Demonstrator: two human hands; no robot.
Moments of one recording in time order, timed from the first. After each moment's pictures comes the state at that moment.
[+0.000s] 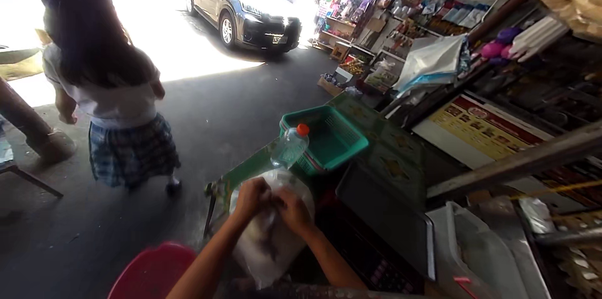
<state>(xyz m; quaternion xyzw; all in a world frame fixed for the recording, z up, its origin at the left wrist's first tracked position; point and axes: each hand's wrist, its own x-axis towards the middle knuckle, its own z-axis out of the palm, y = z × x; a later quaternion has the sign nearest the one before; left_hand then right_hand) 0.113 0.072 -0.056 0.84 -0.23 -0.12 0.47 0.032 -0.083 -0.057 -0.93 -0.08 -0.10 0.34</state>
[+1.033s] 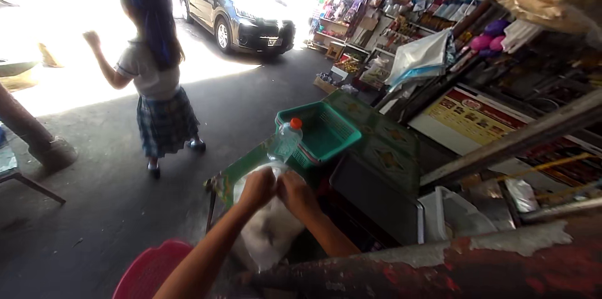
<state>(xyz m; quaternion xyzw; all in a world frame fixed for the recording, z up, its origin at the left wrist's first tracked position) 0.089 0.070 0.000 0.84 -0.30 -0.15 0.42 0.015 -0.074 -0.002 -0.98 -0.05 -0.11 0.18</state>
